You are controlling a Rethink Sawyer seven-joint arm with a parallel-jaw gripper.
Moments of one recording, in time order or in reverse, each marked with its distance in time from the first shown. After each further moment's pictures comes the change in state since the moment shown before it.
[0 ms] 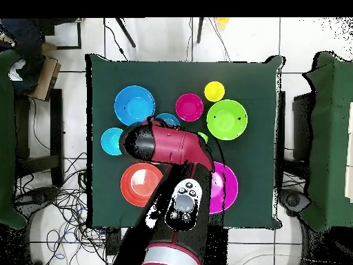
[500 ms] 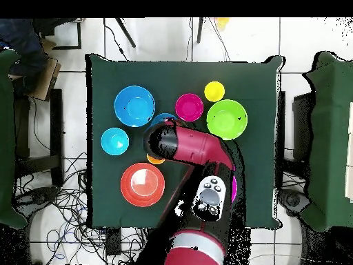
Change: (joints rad) arm -0.094 0.051 0.003 0.000 -0.005 -0.031 0.000
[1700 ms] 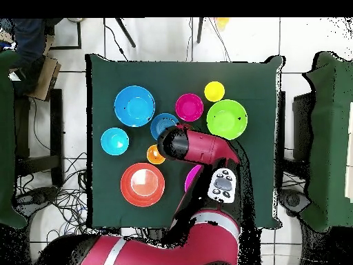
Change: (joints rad) arm -0.069 0.084 0.051 -0.010 -0.055 -0.050 0.000
